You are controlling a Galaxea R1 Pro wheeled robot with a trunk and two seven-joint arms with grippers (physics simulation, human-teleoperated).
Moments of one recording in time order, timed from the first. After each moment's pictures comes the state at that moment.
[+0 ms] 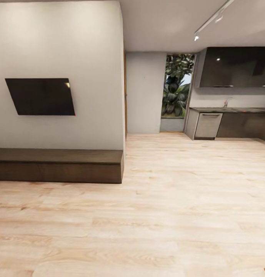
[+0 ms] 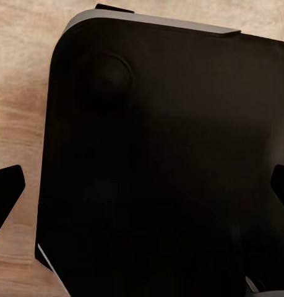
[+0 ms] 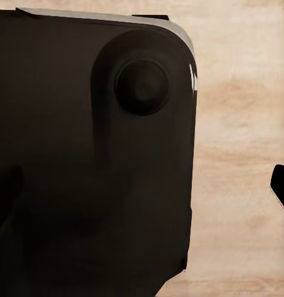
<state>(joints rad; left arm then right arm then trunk) 0.00 -0.03 0.01 -0.03 0.18 -0.05 0.01 0.00 0.00 0.01 0.00 0.00 -0.09 -0.03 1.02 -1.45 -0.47</state>
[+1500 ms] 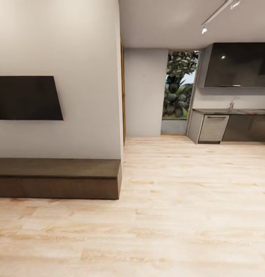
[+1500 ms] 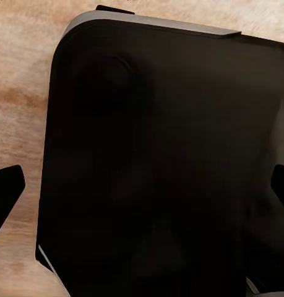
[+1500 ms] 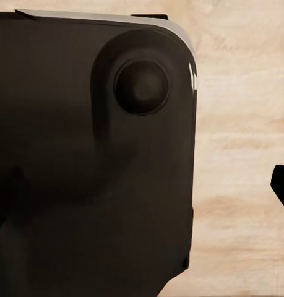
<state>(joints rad) 0.00 -0.03 0.01 -0.04 0.18 -0.05 0.01 0.00 0.00 0.00 0.00 0.00 -0.09 -0.03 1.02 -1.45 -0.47</state>
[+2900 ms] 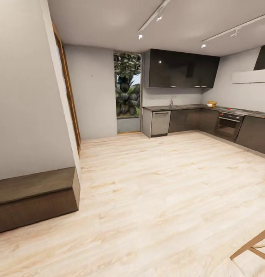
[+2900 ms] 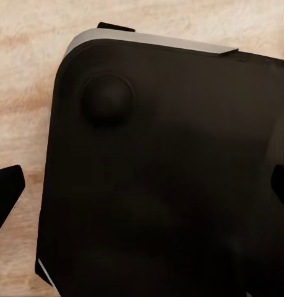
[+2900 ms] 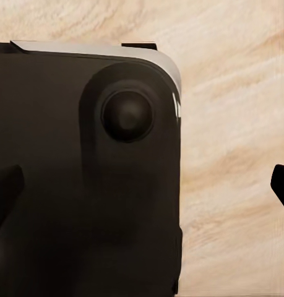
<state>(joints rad) 0.00 -0.03 0.01 -0.03 0.18 -0.09 0.01 0.00 -0.02 0.00 0.00 0.00 -0.16 -0.03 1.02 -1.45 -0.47</state>
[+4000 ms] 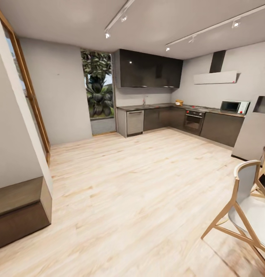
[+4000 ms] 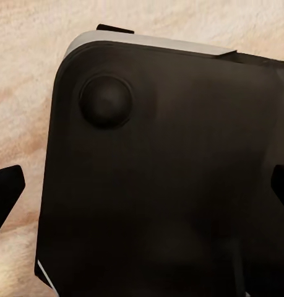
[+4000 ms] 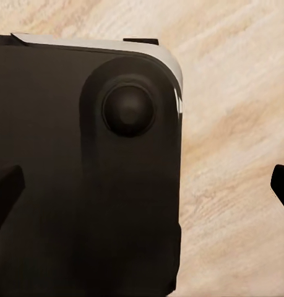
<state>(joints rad) 0.00 -0.03 0.01 -0.03 0.18 -0.09 0.01 0.00 -0.02 0.01 0.00 0.00 -0.15 -0.02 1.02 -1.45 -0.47</state>
